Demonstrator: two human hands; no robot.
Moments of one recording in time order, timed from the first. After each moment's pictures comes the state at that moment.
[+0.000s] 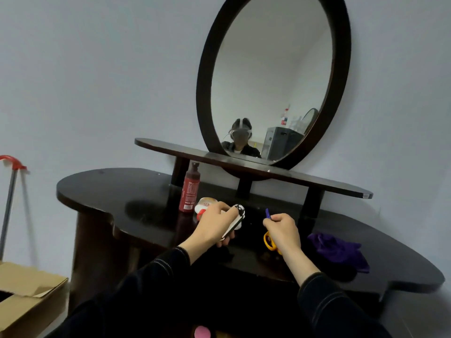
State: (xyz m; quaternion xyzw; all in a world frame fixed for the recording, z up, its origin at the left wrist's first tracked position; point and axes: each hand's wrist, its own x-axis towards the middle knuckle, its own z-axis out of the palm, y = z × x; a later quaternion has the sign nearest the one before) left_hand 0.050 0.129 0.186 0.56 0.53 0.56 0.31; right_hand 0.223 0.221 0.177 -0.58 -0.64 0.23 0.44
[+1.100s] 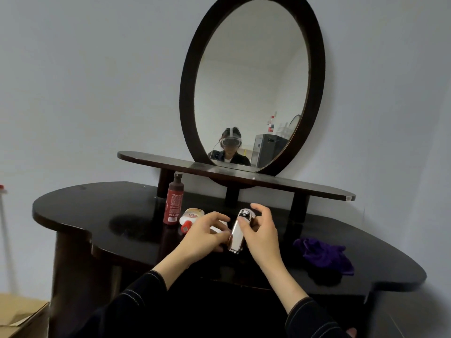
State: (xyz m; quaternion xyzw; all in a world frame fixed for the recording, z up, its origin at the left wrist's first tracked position) left_hand 0.054 0.127 0.183 0.61 0.49 0.56 0.28; right_hand 0.214 0.197 0.173 -0.36 -0.69 0.26 0.56
